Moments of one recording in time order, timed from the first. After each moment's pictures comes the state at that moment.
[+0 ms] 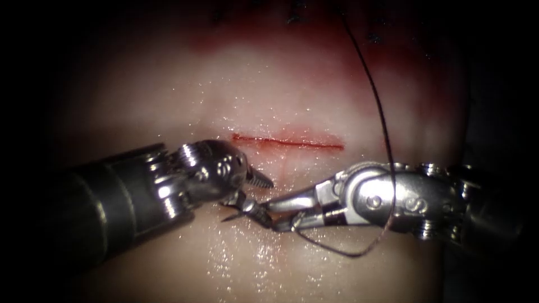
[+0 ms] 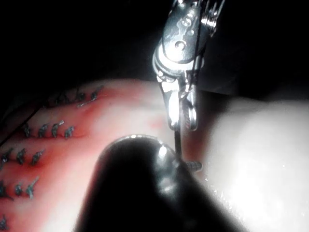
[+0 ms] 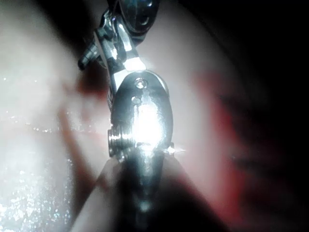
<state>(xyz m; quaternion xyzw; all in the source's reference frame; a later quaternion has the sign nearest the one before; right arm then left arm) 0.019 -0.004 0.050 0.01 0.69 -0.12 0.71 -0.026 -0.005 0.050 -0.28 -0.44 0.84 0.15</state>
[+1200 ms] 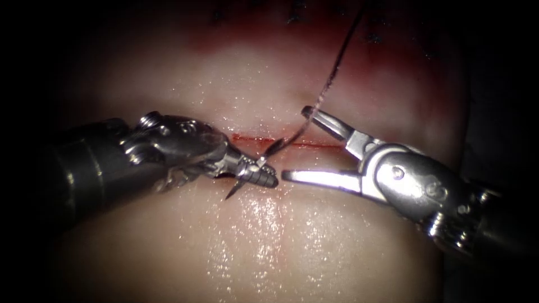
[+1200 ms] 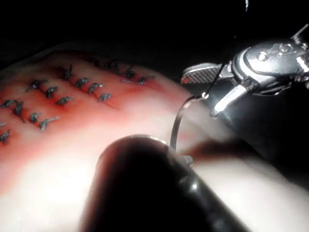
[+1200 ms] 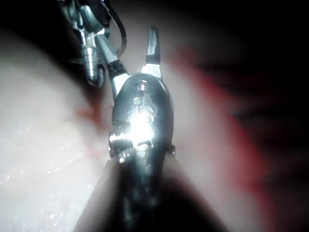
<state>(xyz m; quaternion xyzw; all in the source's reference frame) 0.016 0.000 0.050 -0.09 0.62 0.27 0.73 -0.024 -0.002 0.050 -0.43 -0.42 0.68 0.42</state>
